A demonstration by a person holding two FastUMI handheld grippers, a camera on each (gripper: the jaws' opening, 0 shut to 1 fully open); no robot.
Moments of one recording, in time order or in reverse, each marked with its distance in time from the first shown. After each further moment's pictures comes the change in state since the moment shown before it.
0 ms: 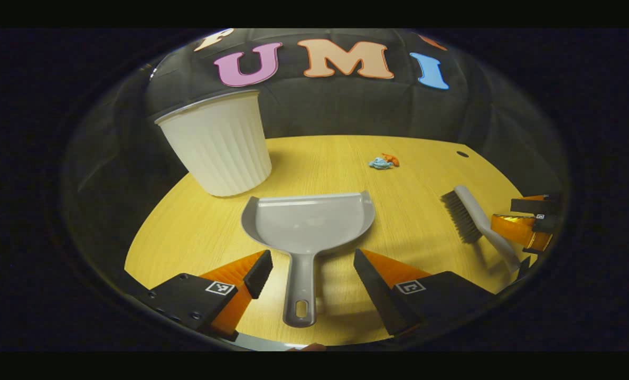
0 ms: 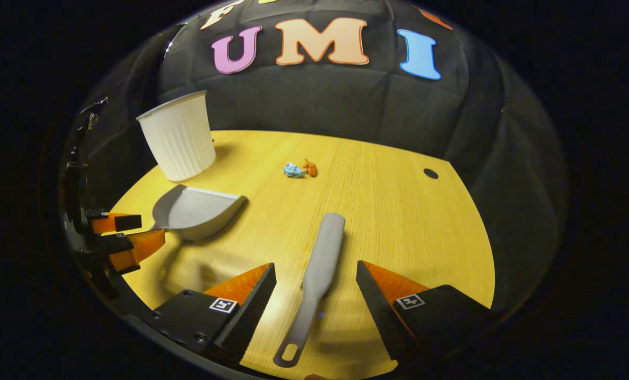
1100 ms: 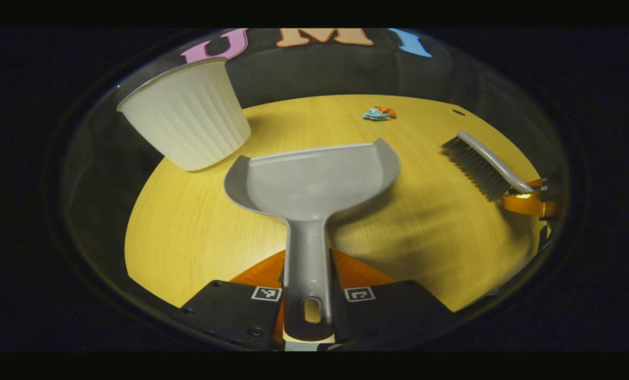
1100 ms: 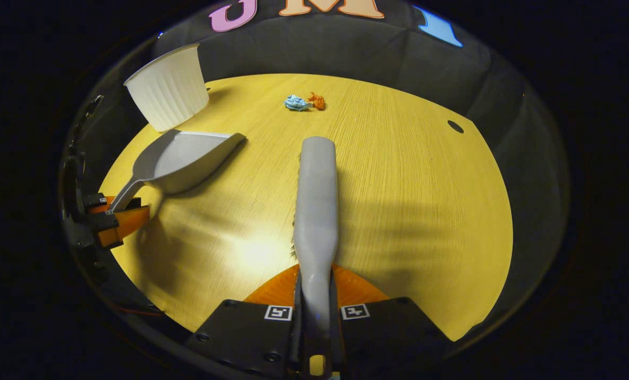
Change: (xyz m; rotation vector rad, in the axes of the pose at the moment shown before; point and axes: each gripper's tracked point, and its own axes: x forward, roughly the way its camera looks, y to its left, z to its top) left arm 0.024 0.004 -0.041 0.124 0.170 -0.054; right arm 0.026 0.001 -0.049 -0.037 0.244 0.051
